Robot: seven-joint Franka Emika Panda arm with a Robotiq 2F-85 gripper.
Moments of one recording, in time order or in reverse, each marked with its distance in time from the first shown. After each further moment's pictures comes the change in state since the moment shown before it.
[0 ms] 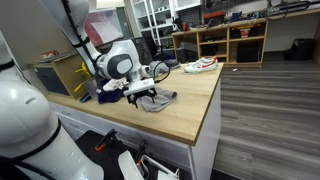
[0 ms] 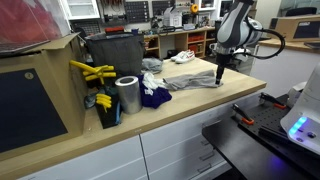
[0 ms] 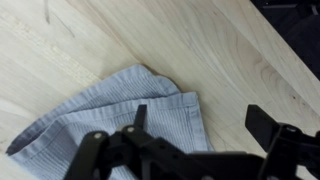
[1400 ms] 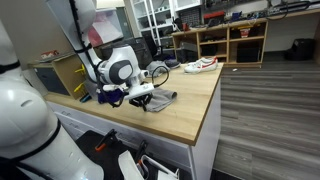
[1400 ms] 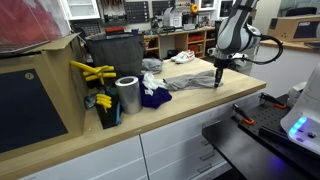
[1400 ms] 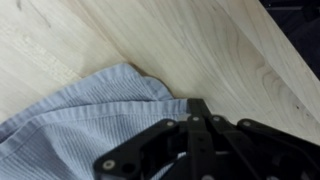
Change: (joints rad) arm -0.051 0.078 0.066 0.001 -0.052 0.080 0.015
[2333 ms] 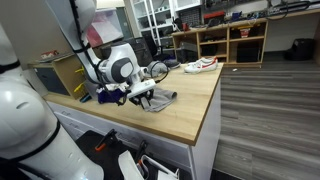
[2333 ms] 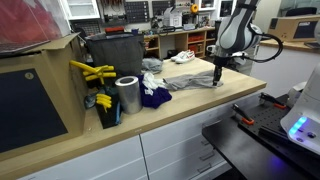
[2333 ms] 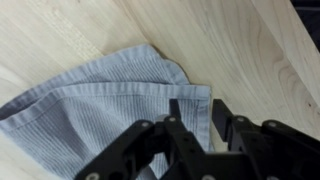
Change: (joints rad) arm -0.044 -0.016 0.017 0.001 -0.116 0.041 0.003
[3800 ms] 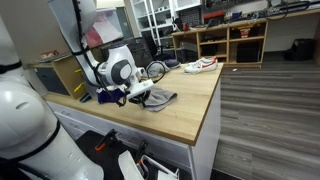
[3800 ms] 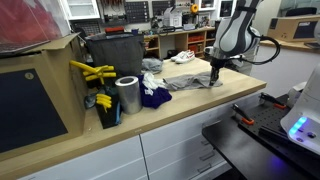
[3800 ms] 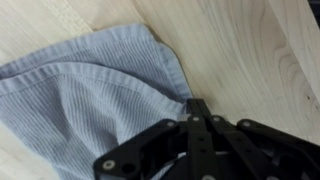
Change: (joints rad) arm -0.006 0.030 0.040 0.000 -0.038 0.061 0.003
